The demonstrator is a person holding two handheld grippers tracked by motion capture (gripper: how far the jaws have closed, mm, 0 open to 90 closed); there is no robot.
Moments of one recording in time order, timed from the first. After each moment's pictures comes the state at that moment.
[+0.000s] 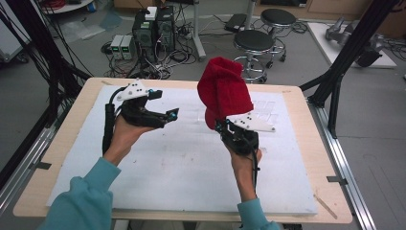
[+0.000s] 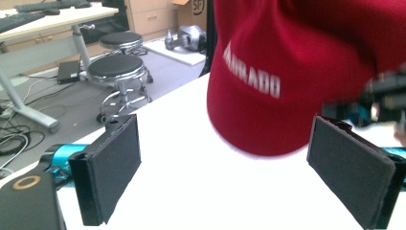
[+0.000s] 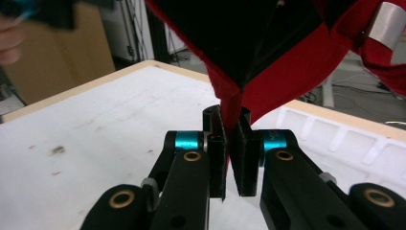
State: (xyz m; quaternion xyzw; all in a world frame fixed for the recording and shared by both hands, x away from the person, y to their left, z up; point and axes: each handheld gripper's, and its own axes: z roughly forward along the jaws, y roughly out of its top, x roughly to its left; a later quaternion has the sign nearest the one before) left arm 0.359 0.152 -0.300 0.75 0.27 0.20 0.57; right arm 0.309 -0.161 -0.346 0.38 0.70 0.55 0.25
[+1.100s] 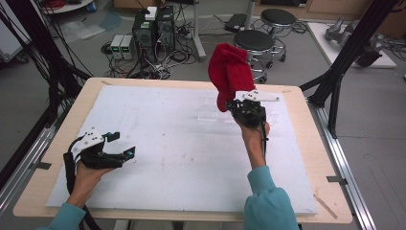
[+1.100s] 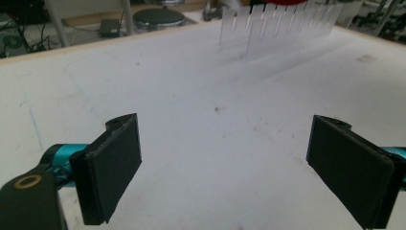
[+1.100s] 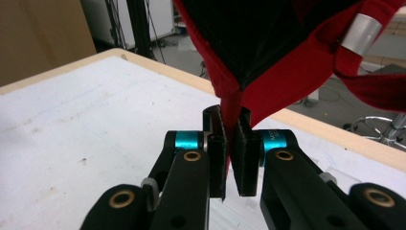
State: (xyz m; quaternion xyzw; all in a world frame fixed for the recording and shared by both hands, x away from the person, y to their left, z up) left arm 0.300 0.269 -0.420 0.73 0.36 0.22 0.54; right arm 0.396 -0.194 -0.344 0.38 0.72 0.51 0.26
